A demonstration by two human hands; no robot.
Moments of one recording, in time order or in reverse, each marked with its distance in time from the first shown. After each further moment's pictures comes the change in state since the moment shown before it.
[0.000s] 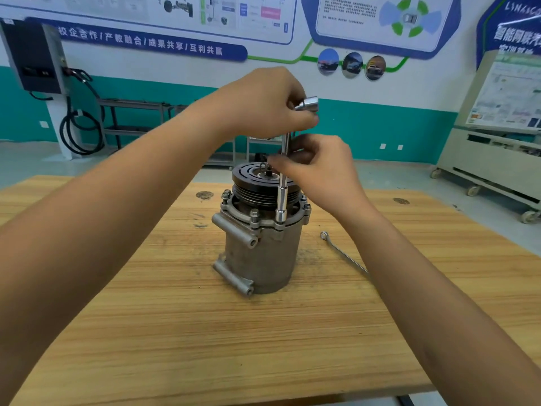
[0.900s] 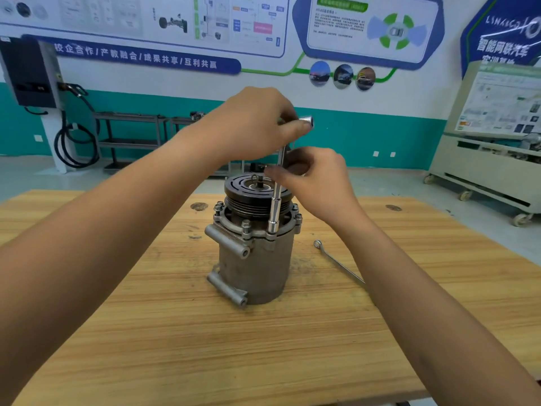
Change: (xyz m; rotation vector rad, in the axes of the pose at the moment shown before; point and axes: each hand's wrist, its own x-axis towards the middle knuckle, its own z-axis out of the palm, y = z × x) left_hand -0.011 0.012 -0.001 0.063 0.045 0.026; right_hand 0.001 0.006 -0.008 -0.111 0.036 -0.025
